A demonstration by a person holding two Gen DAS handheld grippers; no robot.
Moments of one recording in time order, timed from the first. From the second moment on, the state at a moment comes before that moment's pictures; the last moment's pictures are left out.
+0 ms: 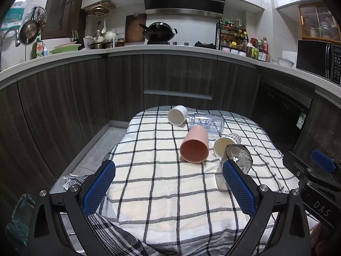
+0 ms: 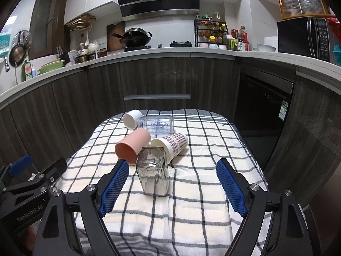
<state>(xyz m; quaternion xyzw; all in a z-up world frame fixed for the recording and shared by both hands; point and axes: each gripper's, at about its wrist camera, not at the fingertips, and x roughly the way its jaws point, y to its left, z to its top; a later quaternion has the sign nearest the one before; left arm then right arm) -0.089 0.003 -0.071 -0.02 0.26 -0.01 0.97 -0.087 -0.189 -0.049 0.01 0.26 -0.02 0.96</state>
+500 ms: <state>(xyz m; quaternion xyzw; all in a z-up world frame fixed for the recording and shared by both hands) -0.093 0.004 -0.070 -0.01 0.24 0.00 0.97 -0.089 -0.190 -0.048 0.02 0.25 -0.01 0.97</state>
